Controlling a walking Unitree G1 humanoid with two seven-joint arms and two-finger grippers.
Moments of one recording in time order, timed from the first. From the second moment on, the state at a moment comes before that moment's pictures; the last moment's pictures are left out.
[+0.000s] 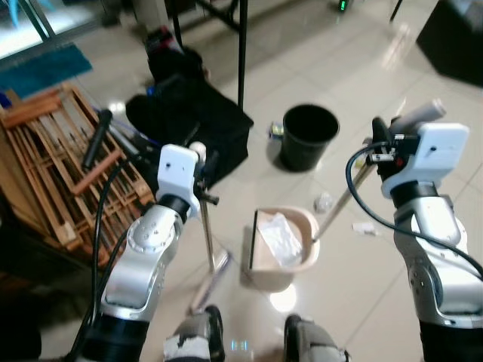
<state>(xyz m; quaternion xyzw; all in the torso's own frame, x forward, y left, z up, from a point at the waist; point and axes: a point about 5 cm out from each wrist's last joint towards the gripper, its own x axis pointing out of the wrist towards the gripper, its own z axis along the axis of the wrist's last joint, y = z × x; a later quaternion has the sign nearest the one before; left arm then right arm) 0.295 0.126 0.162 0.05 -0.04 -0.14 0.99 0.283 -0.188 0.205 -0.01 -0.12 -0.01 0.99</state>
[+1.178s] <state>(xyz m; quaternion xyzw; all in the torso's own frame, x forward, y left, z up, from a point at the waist) 0.300 0.114 0.181 0.06 -0.07 -0.16 0.98 0.279 -0.200 0.230 0.02 -0.09 -0.08 0.99</state>
